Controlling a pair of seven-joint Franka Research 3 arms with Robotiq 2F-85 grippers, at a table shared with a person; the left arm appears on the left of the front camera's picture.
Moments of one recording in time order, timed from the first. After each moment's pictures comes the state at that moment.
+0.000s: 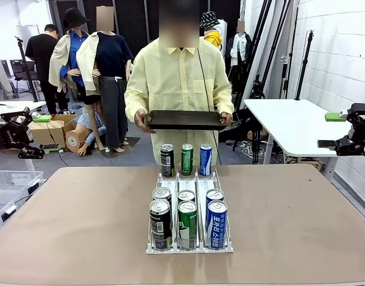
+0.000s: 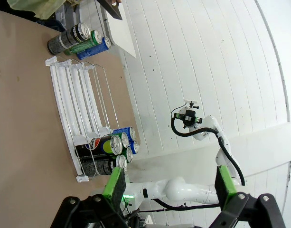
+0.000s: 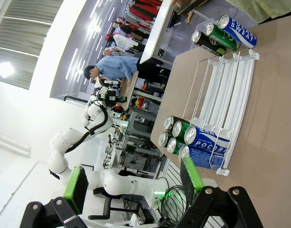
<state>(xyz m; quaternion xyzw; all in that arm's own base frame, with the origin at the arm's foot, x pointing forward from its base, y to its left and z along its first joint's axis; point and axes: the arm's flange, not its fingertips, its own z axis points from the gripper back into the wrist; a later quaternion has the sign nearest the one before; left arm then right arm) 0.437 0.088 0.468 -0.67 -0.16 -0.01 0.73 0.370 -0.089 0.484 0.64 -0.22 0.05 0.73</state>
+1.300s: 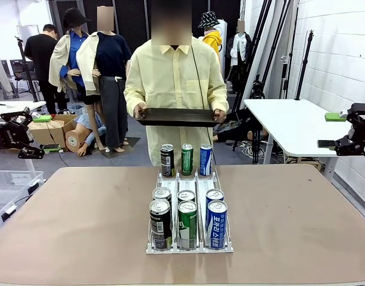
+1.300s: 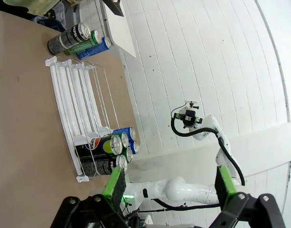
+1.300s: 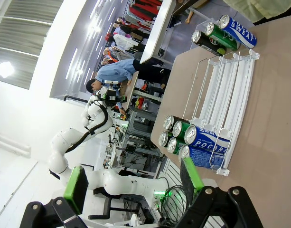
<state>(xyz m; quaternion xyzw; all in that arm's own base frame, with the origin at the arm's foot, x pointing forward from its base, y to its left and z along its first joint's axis) 0.437 0.088 0.468 -0.67 -0.16 -0.01 0.73 0.370 -0.089 0.484 0.64 -0.22 0.05 0.73</state>
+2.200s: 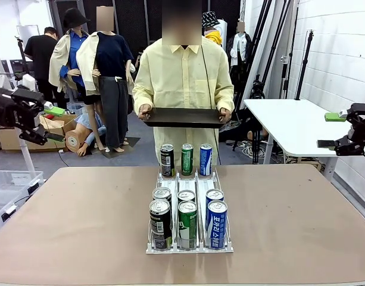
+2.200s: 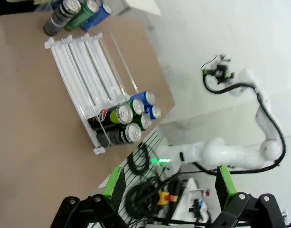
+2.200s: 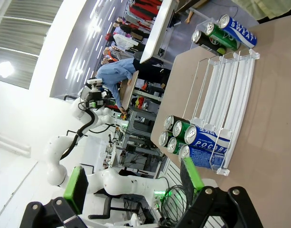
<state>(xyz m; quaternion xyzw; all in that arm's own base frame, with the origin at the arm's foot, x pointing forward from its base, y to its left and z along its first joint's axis) 0.412 0.021 0.557 -0.54 -0.12 -0.15 0.82 0.370 -0.088 0.483 0.64 -0.22 0.05 0.73</state>
